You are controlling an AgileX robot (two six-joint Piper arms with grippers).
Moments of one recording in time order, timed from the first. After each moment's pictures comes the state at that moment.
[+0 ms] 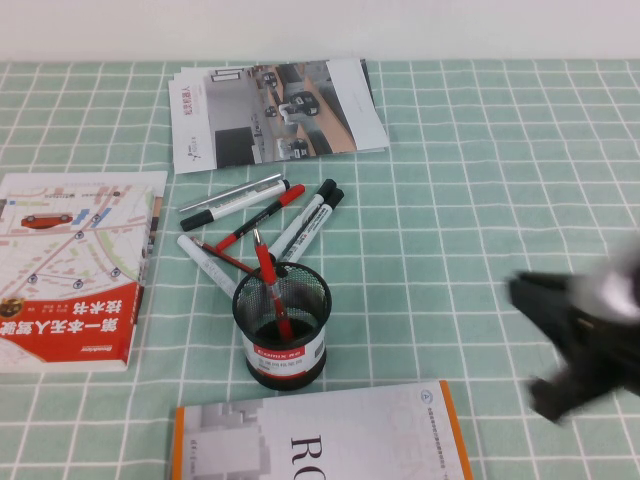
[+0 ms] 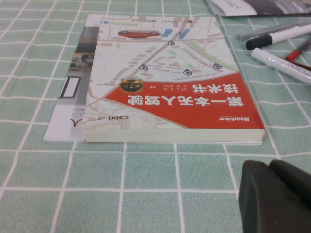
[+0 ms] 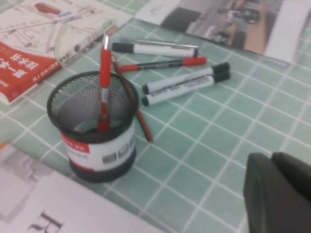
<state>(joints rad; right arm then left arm) 0.72 0.92 -0.57 -0.68 0.14 0.65 -0.06 -0.01 0.02 -0.04 0.38 0.02</state>
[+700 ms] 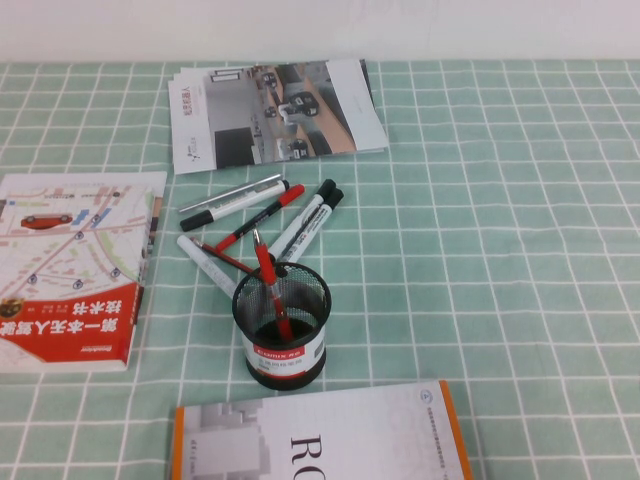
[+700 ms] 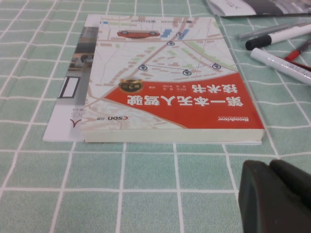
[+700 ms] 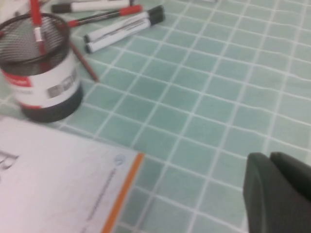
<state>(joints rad) 0.69 0.49 -0.33 -0.59 0.41 0.66 -0.06 -0.01 0.02 -0.04 0.38 0.02</state>
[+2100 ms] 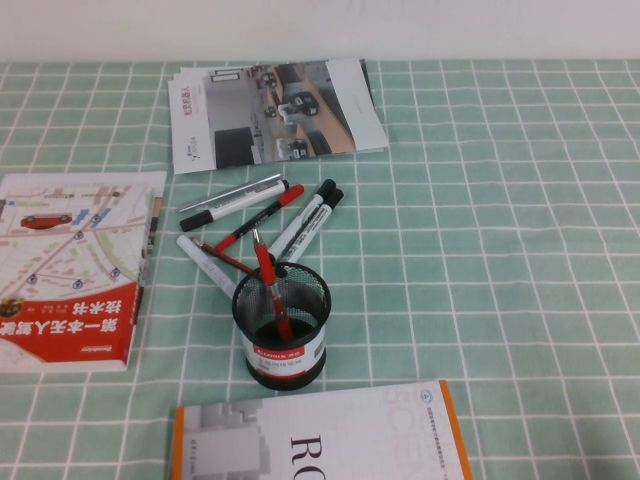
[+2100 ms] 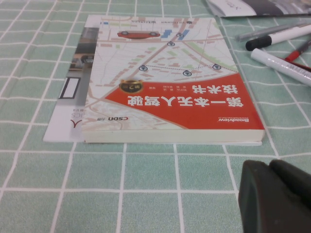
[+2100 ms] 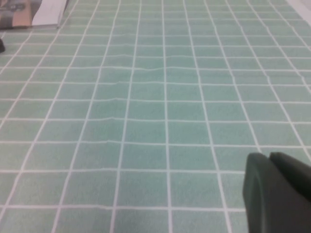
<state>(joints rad) 0.00 -0.01 0.03 0.11 0.33 -0.11 -0.06 -0.01 0.02 -0.04 0.38 0.02</state>
